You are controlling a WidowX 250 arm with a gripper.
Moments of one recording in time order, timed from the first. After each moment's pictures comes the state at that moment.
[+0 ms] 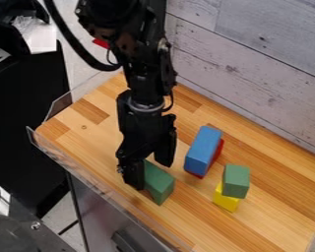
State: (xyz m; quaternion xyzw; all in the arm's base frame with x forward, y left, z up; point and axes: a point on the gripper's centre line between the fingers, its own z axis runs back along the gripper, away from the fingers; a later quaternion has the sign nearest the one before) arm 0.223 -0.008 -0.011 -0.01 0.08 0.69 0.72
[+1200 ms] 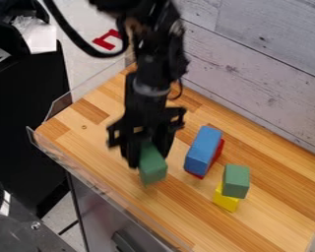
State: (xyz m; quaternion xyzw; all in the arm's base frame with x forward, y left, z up) arm 0.228 -0.002 0.045 0.04 0.01 0.50 0.87
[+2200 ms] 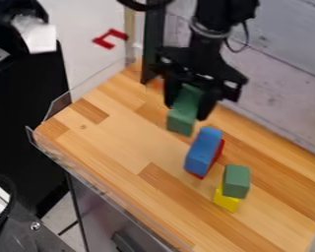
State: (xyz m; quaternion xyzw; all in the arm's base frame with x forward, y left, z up) arm 0.282 -0.035 0.078 0.04 -0.03 0.10 0.99
